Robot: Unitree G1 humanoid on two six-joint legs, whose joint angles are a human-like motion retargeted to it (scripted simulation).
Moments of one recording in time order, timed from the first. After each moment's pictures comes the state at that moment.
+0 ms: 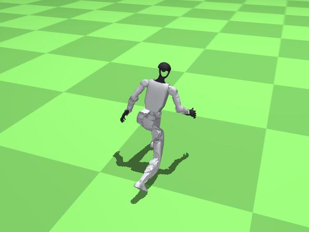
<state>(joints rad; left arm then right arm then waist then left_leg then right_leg) 0.10 0.43 -0.13 0.93 -0.31 0.08 0.28 -0.16 -0.59 0.02 0.35 0.19 0.06 -0.36 0.20 -0.10 0.17 -1.57 0.10 0.25 1.64 -0.32 0.05 0.25 -0.41 0.05 1.06 -0.71 0.10</state>
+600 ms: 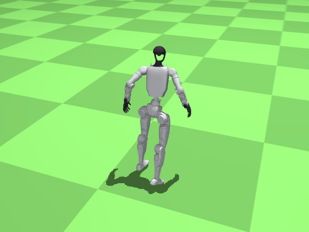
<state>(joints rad) 0.43 0.66 -0.19 0.51 -0.28 -0.01 0.06 0.30 -0.49 0.12 0.46 0.28 0.03 -0.17 0.31 -0.18 0.01 -0.28 0.00 0.09 0.01 -0.04 -0.11 -0.08 -0.13 -0.07 0.06 0.09 0.19</state>
